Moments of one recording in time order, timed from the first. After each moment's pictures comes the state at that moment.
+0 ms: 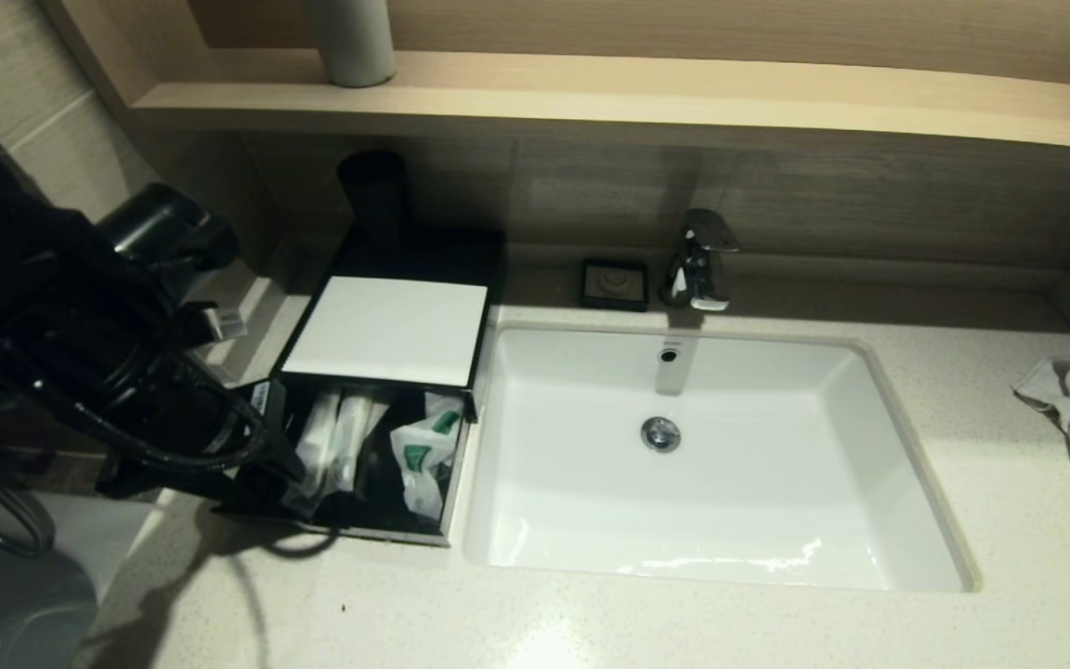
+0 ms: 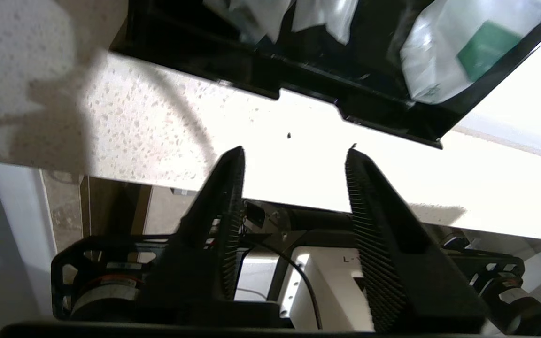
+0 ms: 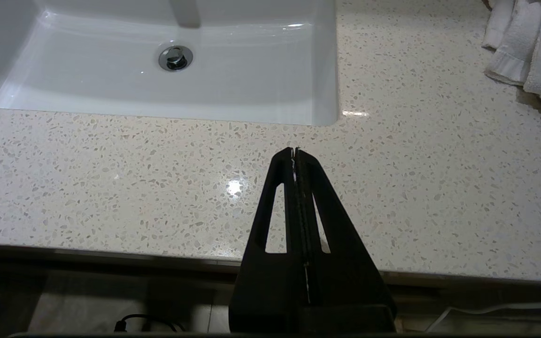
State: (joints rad) left arm -0.27 1.64 -1.46 0.97 -0.11 -0.49; right arm 0.00 0.00 -0.01 0.03 0.00 -0.01
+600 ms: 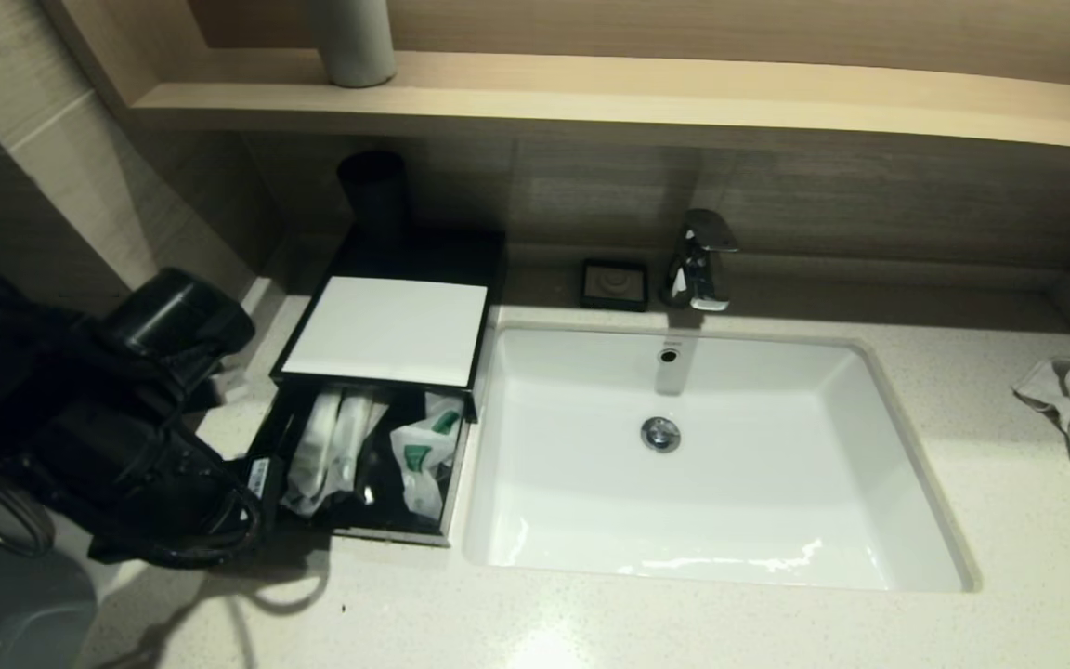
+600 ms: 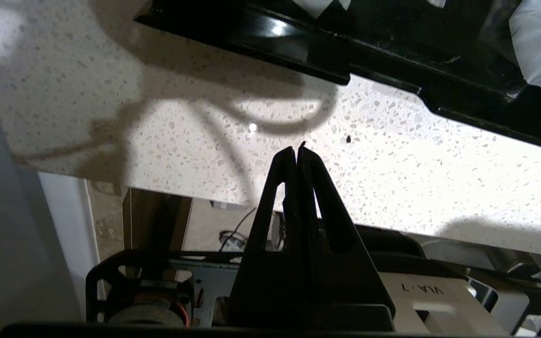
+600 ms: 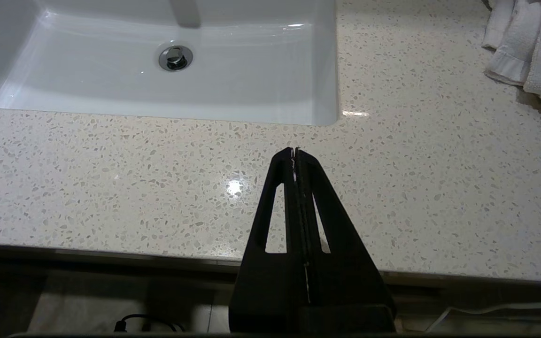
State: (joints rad) left arm -0.32 1.57 -1.16 0.75 0.02 -0.47; right arm 0.00 0.00 -0.01 0.03 0.00 -0.01
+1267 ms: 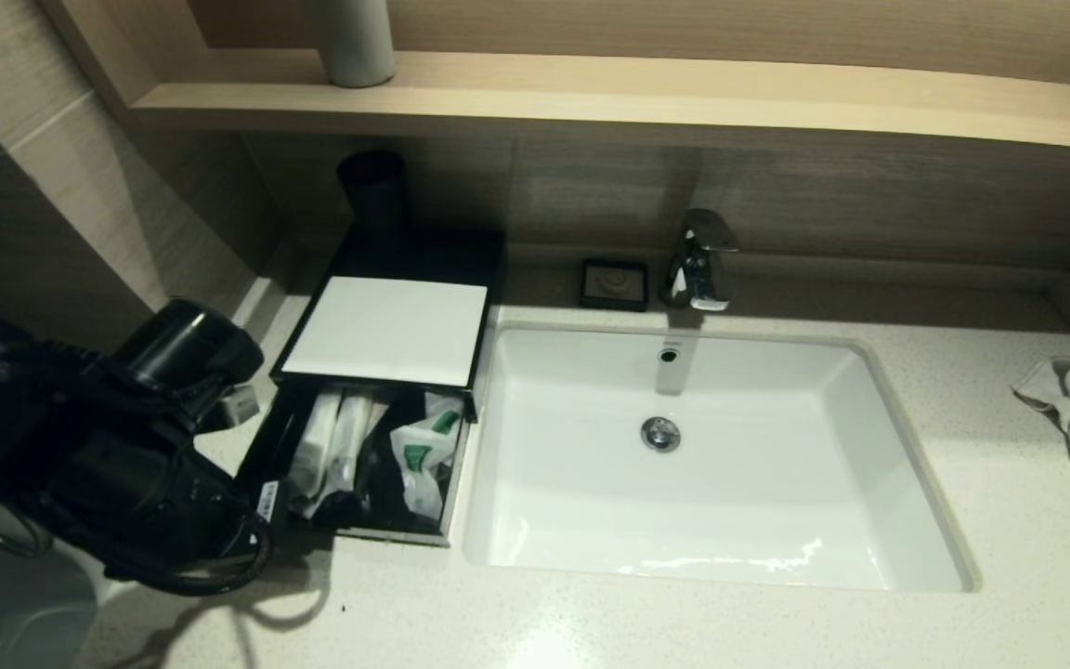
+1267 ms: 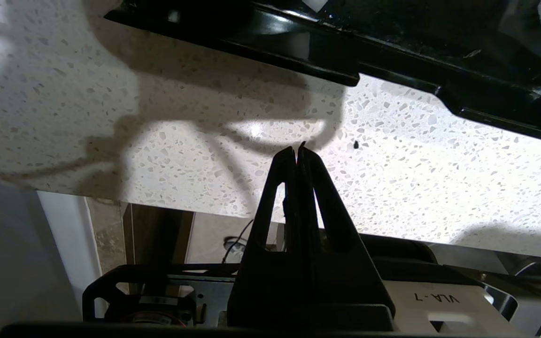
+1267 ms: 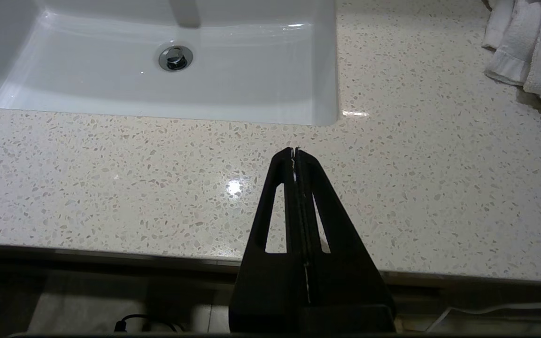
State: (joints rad) left arm -0.33 1.57 -1.05 0.64 0.02 -0.44; right arm 0.00 0.00 -0.01 0.03 0.00 -0.01
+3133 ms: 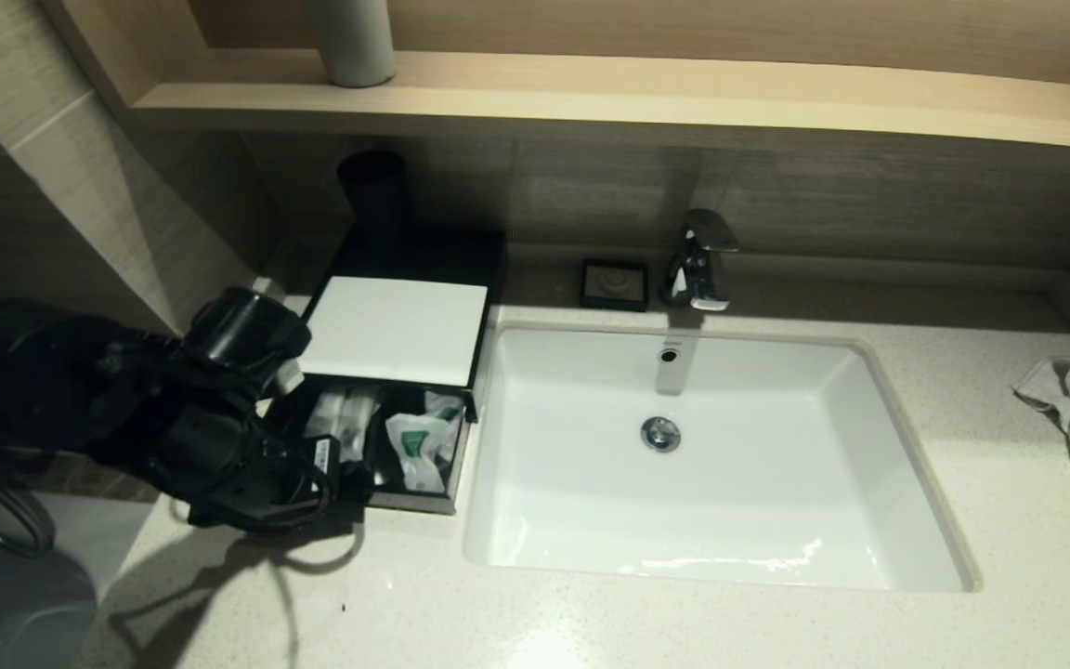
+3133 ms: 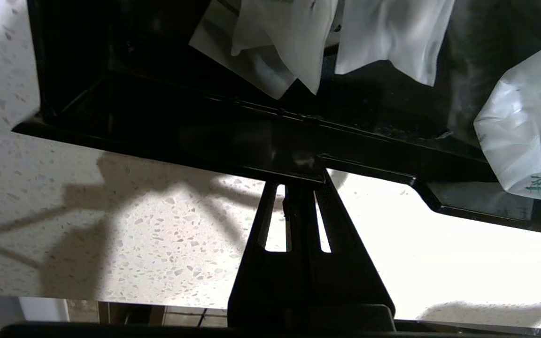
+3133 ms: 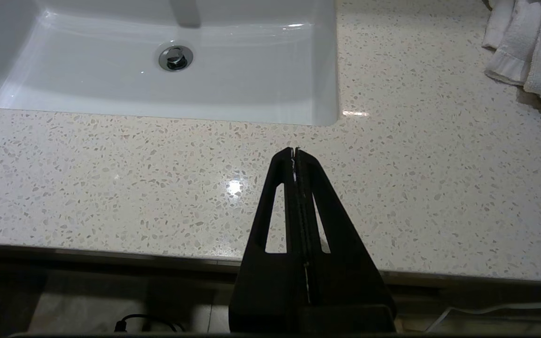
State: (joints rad) left arm -0.32 1.69 -1.11 0.45 0.02 -0.44; right arm 0.00 0.00 -0.01 0.03 0.00 -0.01
